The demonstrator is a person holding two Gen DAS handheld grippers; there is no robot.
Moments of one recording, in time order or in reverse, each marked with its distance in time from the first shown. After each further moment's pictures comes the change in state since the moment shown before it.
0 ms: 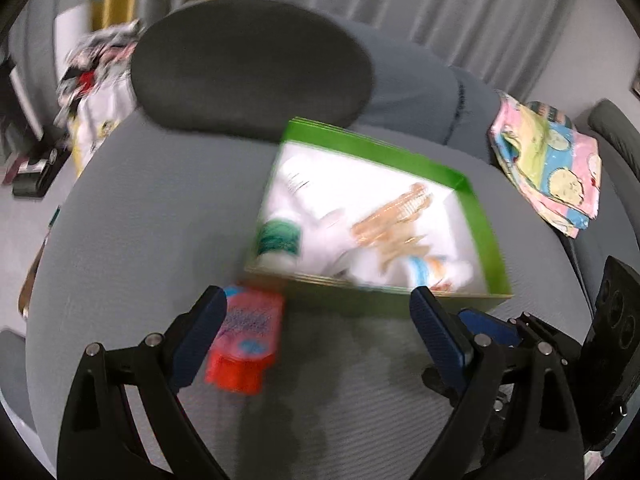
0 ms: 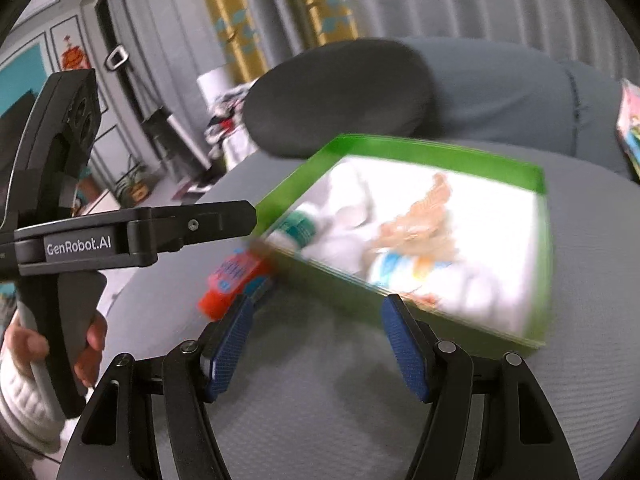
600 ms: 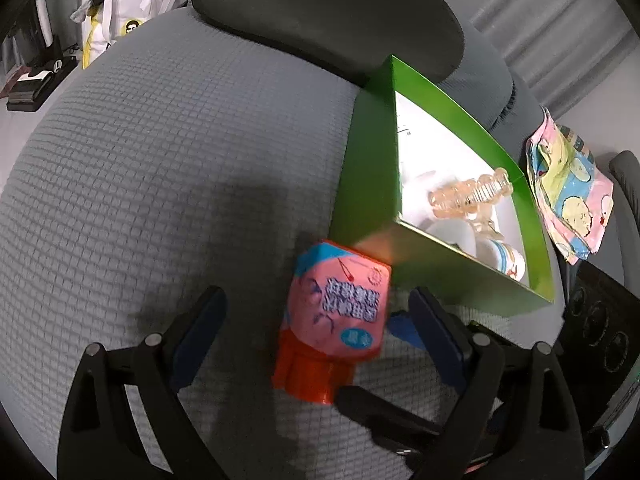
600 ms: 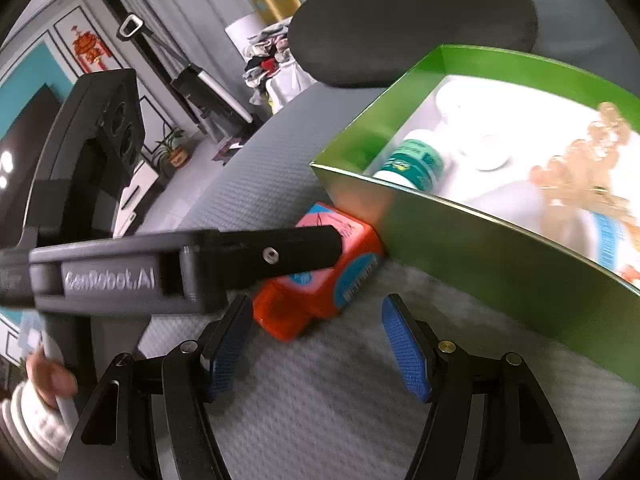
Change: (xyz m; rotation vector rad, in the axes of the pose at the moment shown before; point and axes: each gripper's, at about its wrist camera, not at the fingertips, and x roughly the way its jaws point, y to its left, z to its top) left arm 0.057 0.062 -0.012 -0.187 0.153 -0.060; right arm 0.116 0.047 0.000 0.052 0.163 0.184
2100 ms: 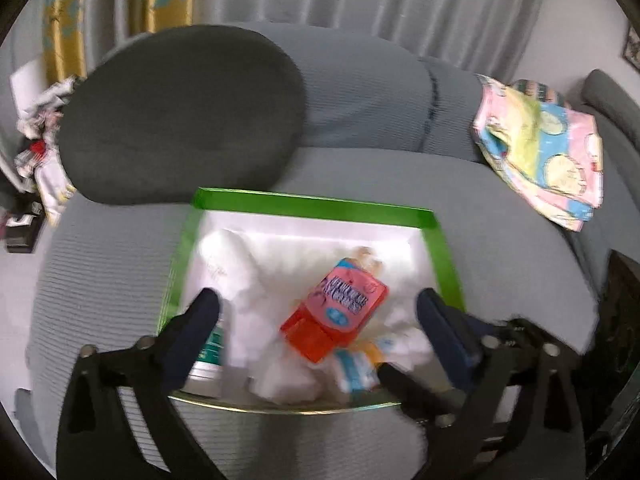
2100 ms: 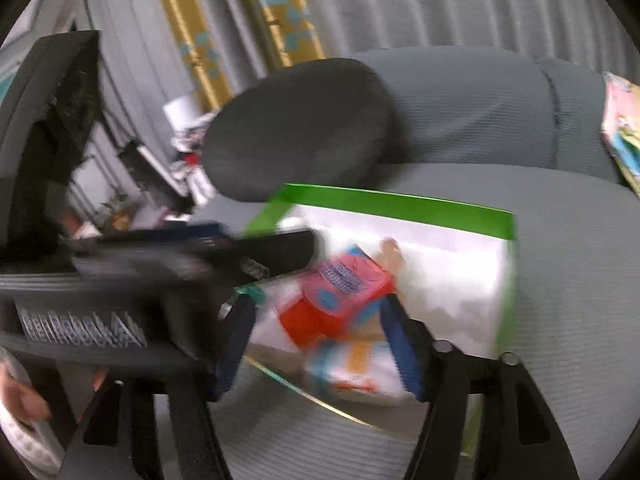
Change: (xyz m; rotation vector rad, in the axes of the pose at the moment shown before) left arm -0.011 -0.178 0.060 0.333 -0.162 0.105; right arm -0.147 -0.076 0.043 0.043 -0.223 -0.314
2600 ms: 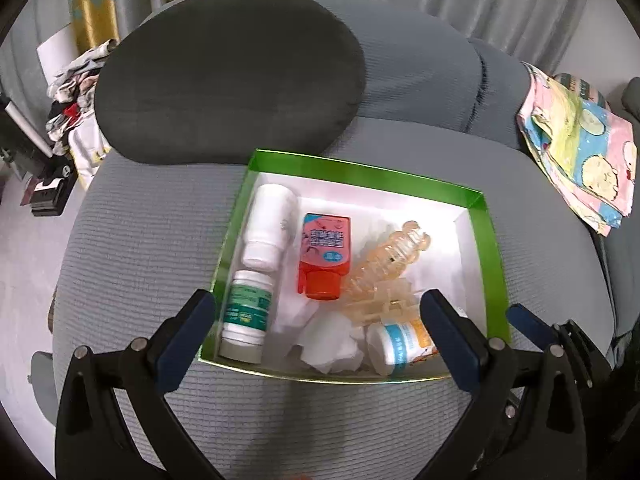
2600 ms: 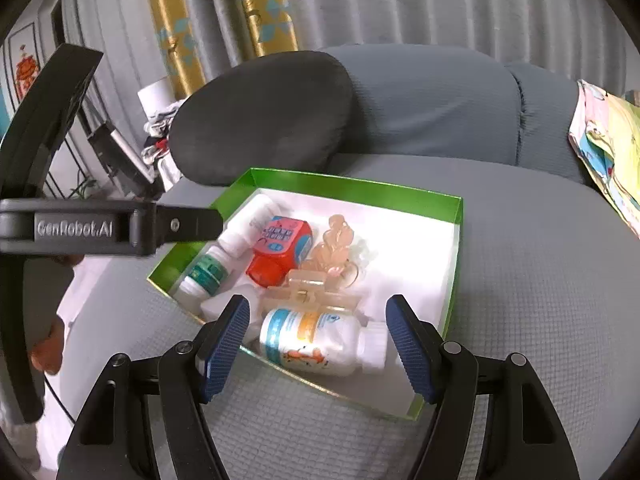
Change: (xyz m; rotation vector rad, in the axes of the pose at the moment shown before) left arm -0.004 0.029 -0.004 -0.078 0.128 0.099; right arm -0.020 -0.003 -0.017 -0.027 0.023 -0.075
